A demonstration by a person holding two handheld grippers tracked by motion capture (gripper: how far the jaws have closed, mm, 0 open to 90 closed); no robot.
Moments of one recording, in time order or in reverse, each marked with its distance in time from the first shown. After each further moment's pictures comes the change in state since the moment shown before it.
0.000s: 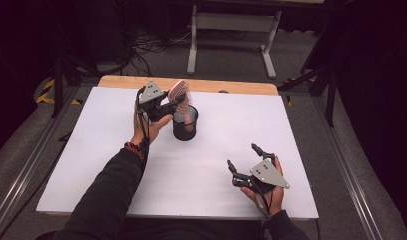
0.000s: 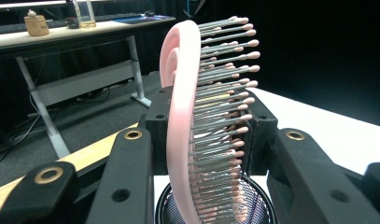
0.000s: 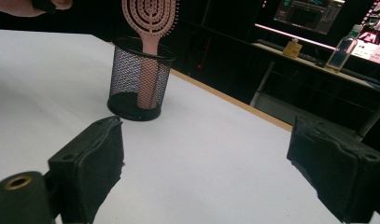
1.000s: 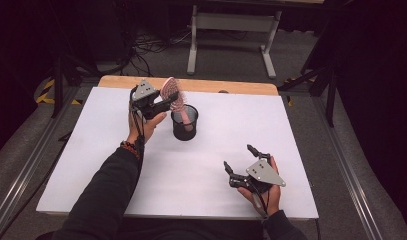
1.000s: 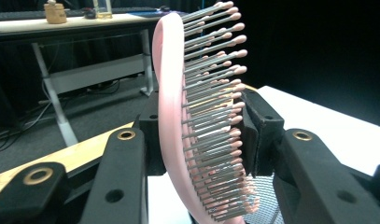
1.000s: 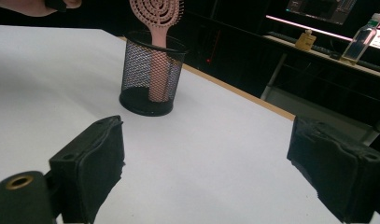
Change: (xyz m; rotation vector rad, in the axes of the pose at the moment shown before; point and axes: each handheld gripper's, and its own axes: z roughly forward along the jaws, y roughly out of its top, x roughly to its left) left arm 0.021 -0.009 -0.003 0.008 0.050 -0.047; right arm 0.005 -0.001 0.005 0.027 0.037 0.012
